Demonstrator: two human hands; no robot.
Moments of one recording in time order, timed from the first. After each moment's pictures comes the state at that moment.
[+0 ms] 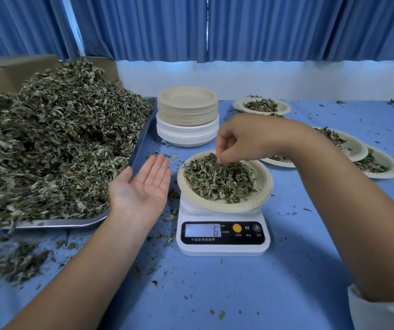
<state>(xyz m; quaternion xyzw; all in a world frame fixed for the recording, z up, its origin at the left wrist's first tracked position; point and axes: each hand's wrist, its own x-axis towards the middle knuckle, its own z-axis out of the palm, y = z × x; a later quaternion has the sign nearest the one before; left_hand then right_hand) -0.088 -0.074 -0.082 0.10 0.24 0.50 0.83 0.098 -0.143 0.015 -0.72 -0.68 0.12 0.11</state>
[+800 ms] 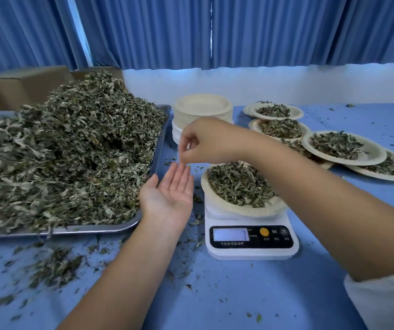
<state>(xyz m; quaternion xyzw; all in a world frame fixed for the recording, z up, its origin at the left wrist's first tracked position) -0.087 -0.070 -0.081 0.09 0.24 0.48 0.84 0.026 -0.090 0.010 -0.65 -0.73 0.09 0.19</state>
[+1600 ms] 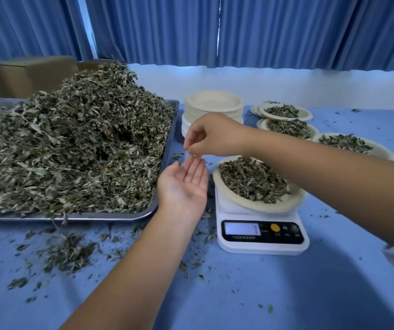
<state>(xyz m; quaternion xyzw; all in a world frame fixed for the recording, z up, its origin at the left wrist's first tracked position) -0.086 -0.072 -0.078 0.10 0.23 0.46 0.85 0.024 -0.064 -0.003 -0.64 -0.73 0.11 0.23</state>
